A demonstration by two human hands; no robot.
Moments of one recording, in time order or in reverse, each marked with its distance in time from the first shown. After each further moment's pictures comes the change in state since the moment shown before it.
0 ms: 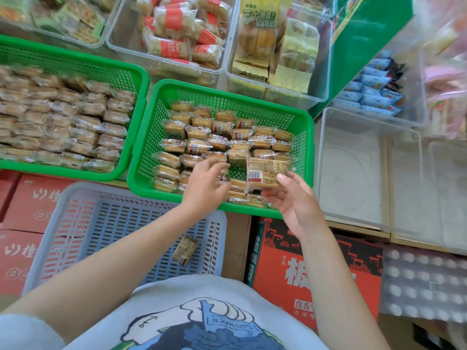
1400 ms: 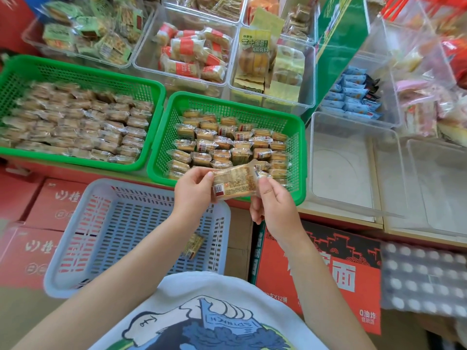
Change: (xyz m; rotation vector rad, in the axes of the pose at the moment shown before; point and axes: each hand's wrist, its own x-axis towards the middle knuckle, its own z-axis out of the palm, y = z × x) left_hand -0.102 0.045 -0.035 -0.748 0.339 -0.309; right_hand -0.096 0.035 0.042 -0.691 -0.087 -0.319
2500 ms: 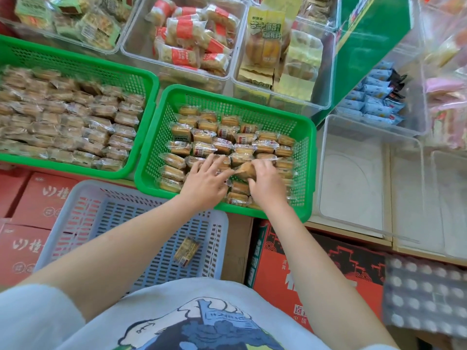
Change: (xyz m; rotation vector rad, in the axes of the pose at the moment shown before) left_hand 0.133 -0.058 0.033 1.358 -0.467 0.492; right_hand 0.160 0.073 -0.010 -1.000 0.017 -0.067
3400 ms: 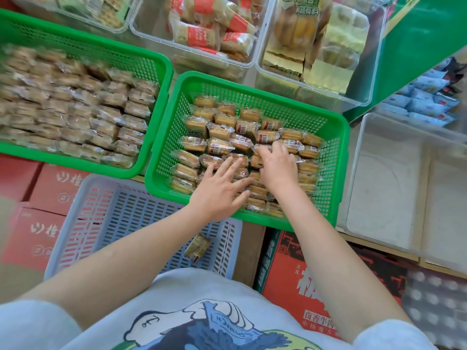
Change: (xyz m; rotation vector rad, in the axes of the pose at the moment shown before) left_hand 0.001 -0.006 0.009 -0.073 -0.017 0.028; right_hand 0.069 -0.010 0.017 -0.340 -0.072 -0.098
